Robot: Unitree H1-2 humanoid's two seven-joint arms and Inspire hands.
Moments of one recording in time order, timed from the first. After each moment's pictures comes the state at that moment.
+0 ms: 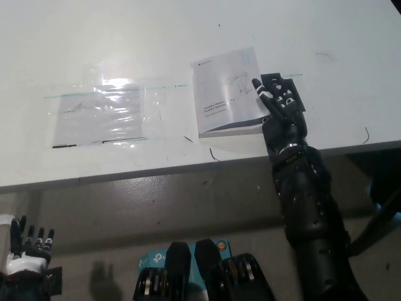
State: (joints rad) left_arm -0.44 0.06 0.82 0.69 -0.82 0.17 0.17; right_arm -0.78 0.18 -0.30 0.63 0.60 0.11 -0.23
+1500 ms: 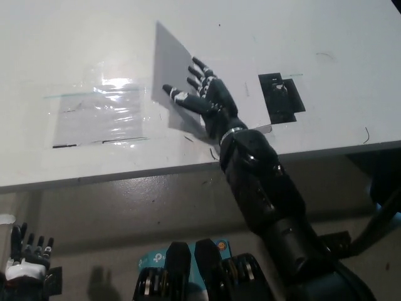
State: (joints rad) left_arm -0.41 0.07 0.78 0.69 -0.82 0.17 0.20; right_arm -0.91 0.20 0.02 0.83 0.31 0.07 -0.09
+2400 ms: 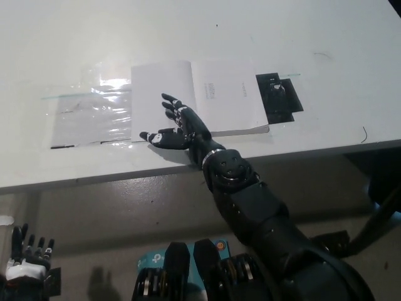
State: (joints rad) left_arm -0.41 0.08 0.77 0.69 -0.82 0.17 0.21; right_arm -0.97 0.21 0.14 1.08 0.11 -0.04 -0.03
